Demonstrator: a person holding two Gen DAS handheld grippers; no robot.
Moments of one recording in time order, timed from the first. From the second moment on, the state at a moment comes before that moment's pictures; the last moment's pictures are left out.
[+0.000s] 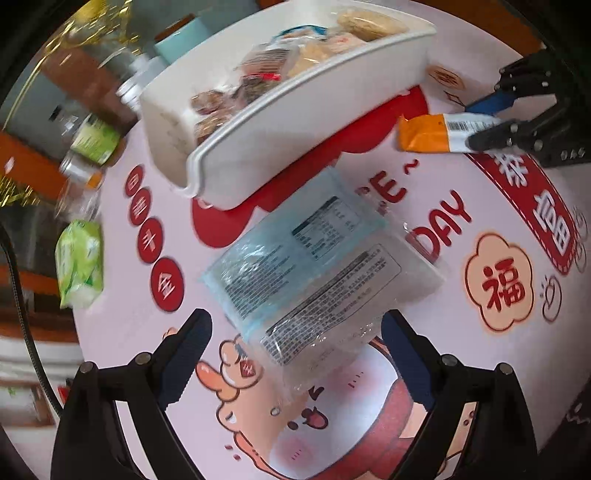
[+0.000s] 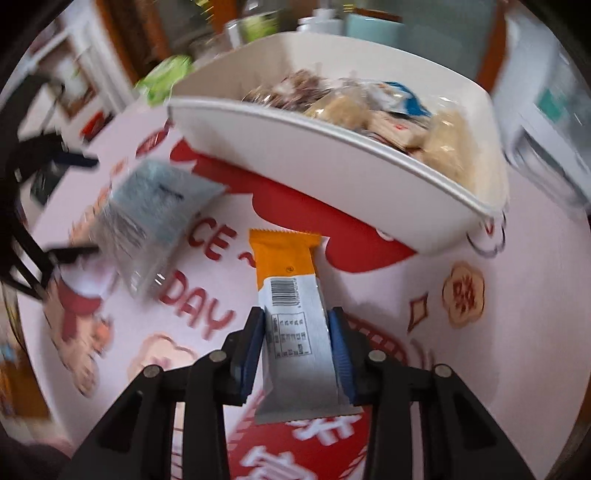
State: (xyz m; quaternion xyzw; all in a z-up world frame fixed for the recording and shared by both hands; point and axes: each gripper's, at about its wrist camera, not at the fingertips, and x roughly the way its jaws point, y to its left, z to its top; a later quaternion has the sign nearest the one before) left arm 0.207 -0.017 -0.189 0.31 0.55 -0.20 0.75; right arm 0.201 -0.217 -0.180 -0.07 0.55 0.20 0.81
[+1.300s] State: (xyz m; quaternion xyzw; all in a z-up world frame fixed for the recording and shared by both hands) left arm 0.239 0.021 -0.169 0.25 0.56 -0.38 0.69; right arm 0.168 -0.129 -0.140 -0.01 0.55 0.01 0.84
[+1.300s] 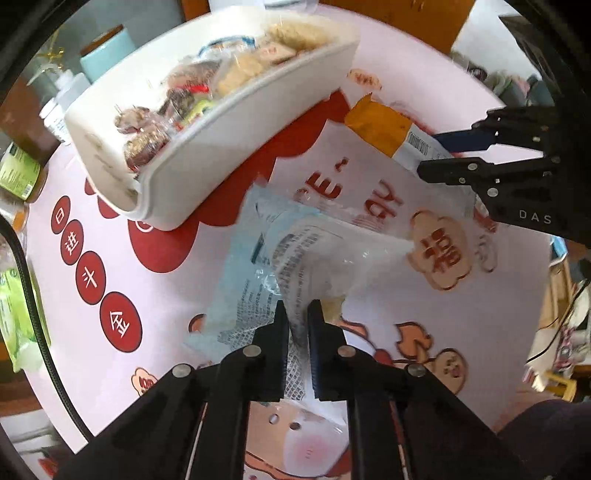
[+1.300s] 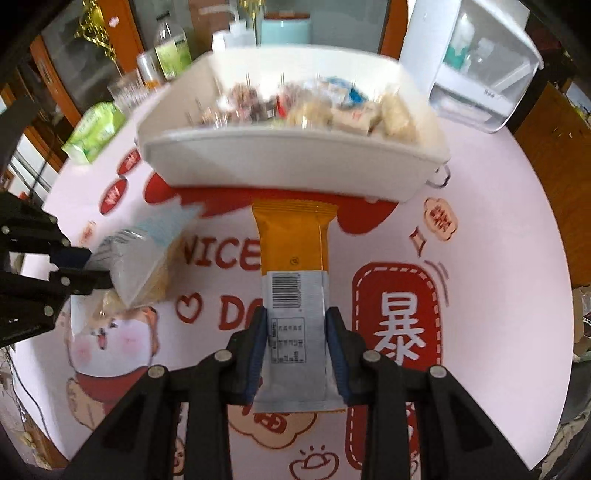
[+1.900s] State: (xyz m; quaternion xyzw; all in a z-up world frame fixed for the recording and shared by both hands) left arm 0.277 0.021 0.040 0.13 0.37 -0.31 0.86; right arm 0.228 -0.146 0.029 -0.04 0.39 -0.01 0.92
